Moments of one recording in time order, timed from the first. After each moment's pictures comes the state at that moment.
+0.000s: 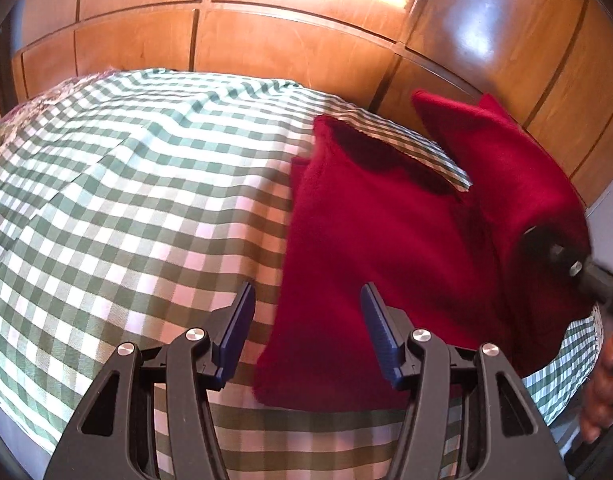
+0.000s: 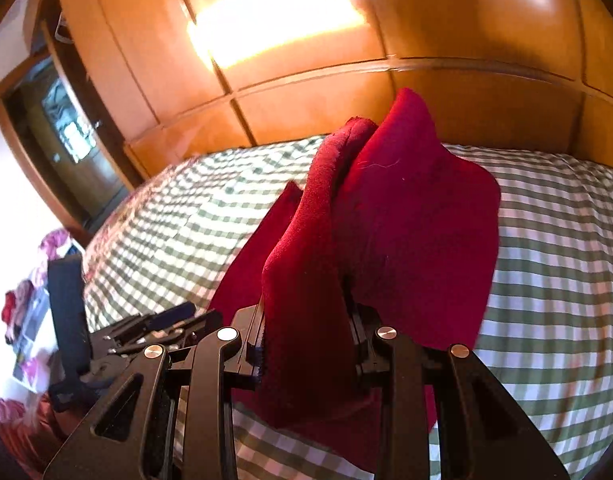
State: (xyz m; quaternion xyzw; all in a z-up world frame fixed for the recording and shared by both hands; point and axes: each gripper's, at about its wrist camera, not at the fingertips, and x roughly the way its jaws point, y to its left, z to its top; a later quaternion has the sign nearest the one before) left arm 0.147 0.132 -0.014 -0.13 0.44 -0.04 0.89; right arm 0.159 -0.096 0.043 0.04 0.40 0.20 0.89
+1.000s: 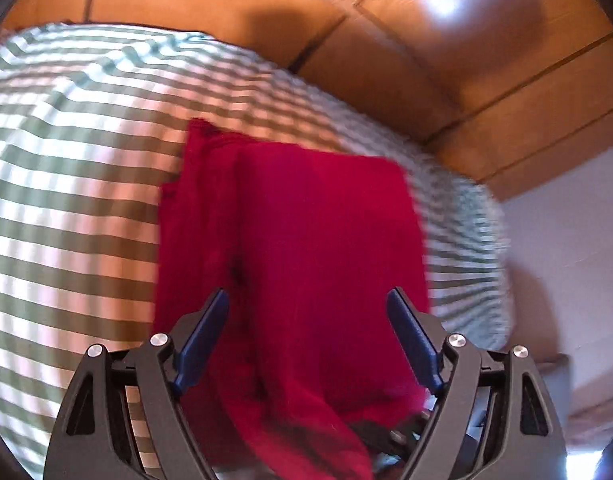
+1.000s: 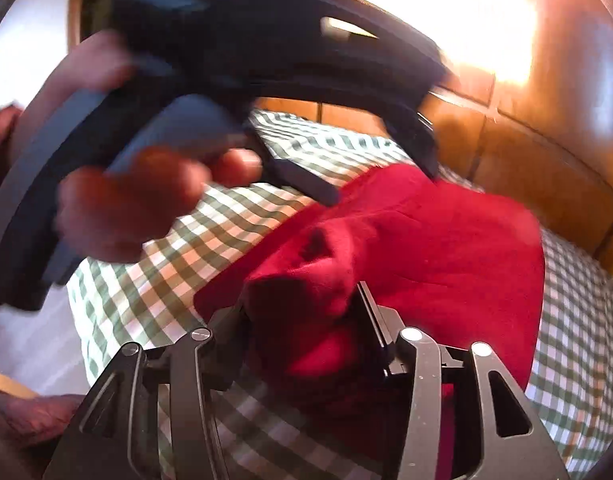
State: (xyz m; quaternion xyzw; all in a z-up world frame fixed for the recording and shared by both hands) left arm 0.254 0.110 0.013 -0.20 0.55 -0.18 0.79; right arm 0.107 -0.009 -0.019 -0.15 0.32 0.26 0.90
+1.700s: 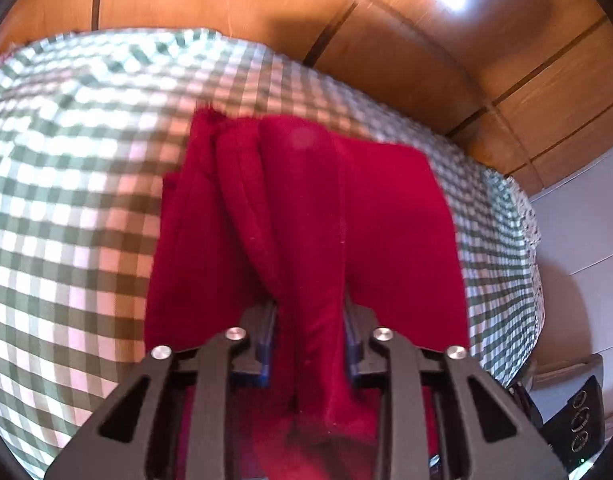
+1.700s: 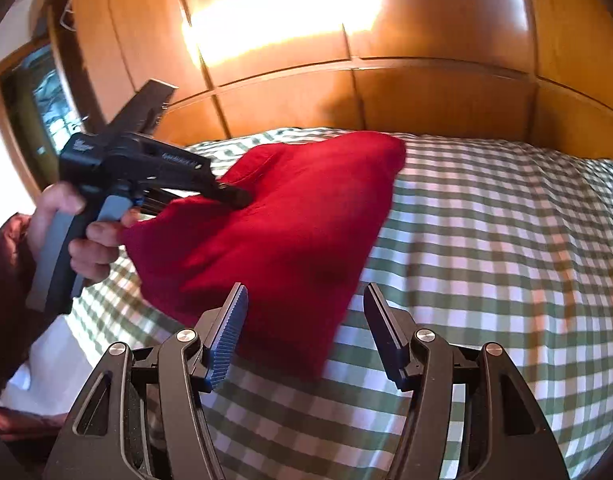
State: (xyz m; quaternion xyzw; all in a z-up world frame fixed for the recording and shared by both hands) left arm 0.239 0.094 0.010 -0.18 0.53 -0.16 0.81; right arm 0.092 -0.154 -0.012 0.02 0.36 0.16 0.92
